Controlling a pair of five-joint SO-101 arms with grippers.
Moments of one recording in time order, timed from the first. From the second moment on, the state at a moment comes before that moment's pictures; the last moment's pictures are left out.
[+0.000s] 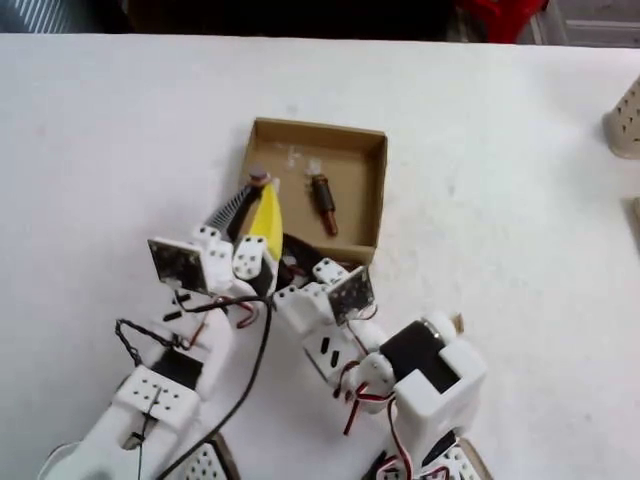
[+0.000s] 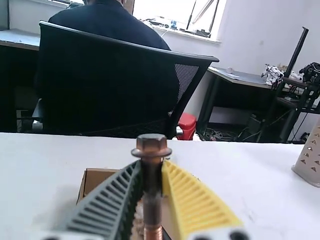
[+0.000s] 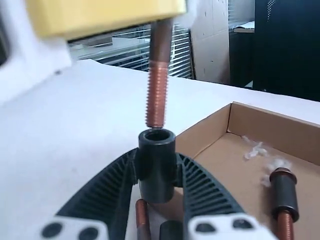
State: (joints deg) left arm 17.5 -57.5 92.7 -31.1 15.3; right arm -39.7 14.5 81.9 -85.9 -2.1
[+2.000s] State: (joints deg) left arm 19.6 -43.6 94.1 -25.1 15.3; right arm -34.8 14.7 81.1 -86.2 -2.0
